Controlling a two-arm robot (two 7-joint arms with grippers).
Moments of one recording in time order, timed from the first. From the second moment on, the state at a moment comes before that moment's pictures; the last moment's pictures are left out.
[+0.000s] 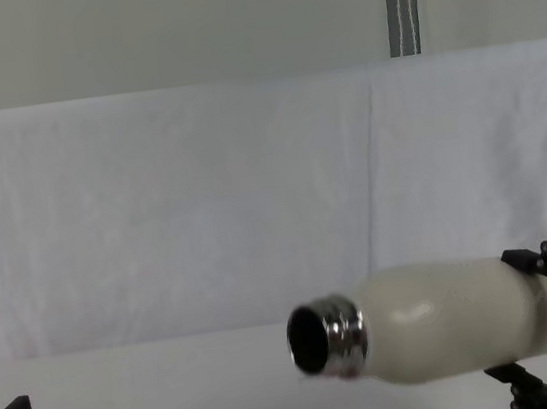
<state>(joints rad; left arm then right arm) 0.27 0.24 0.04 -1.85 -0.25 -0.02 -0.02 0.05 0.44 -0.50 -1.59 -0.99 -0.07 -0.32</state>
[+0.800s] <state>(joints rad) 0.27 0.24 0.04 -1.85 -0.25 -0.02 -0.02 -0.05 0.28 -0.26 -1.70 -0.30 -0.17 0.01</state>
